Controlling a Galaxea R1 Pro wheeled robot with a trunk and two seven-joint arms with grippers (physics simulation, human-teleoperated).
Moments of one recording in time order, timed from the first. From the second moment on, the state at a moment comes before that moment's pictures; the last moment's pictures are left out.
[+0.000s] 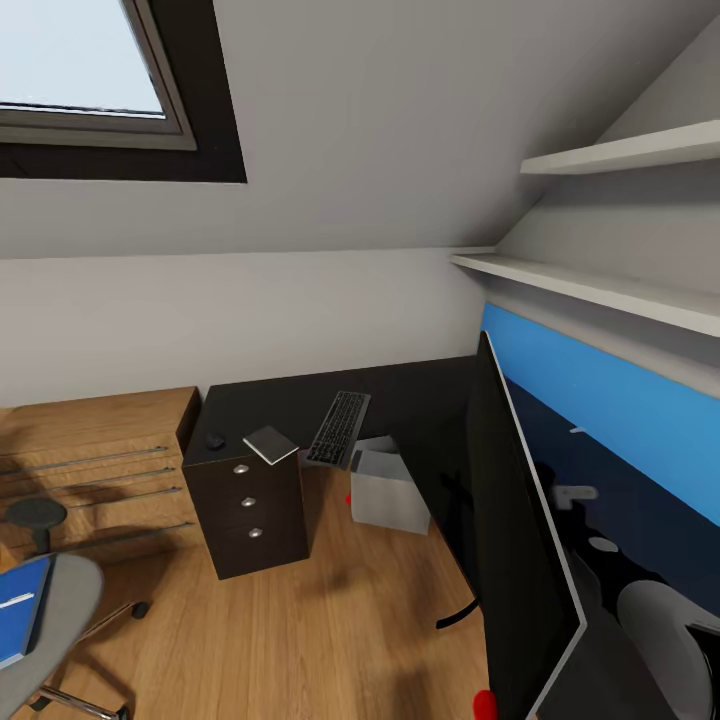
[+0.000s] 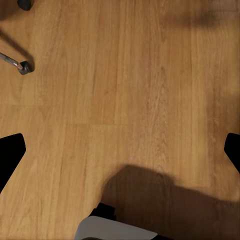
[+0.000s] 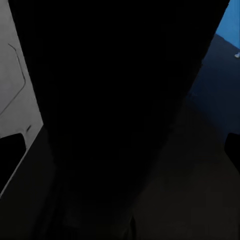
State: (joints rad) left arm -0.05 -0.09 -0.18 -0.61 0.27 -0.14 0.40; right arm -0.86 -0.25 -0.29 -0.15 0.23 -0.28 0.17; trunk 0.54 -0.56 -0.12
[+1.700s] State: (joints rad) left arm -0.05 -0.09 -0.19 -0.61 0.27 -0.13 0.40; right arm -0.85 -0.24 -0.29 -0.15 0.25 -0.28 0.17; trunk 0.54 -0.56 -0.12
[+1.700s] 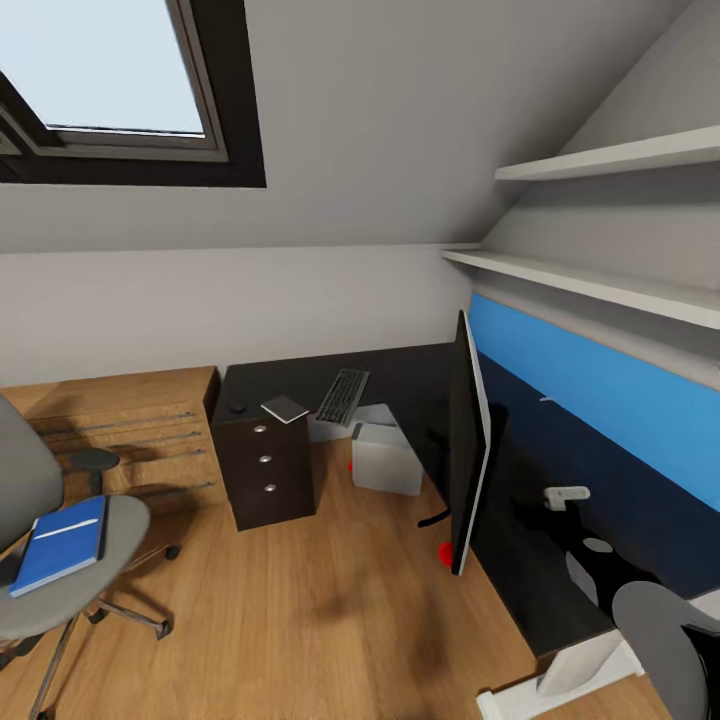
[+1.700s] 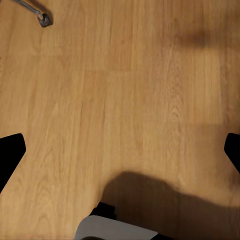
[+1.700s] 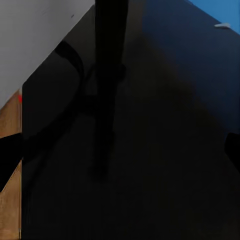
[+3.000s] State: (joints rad) left arm -0.05 -0.09 -0.18 -0.60 0.27 -0.13 0.41; right arm -0.85 -0.18 -0.29 -0.15 0.24 -0.28 0.16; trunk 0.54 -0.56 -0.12
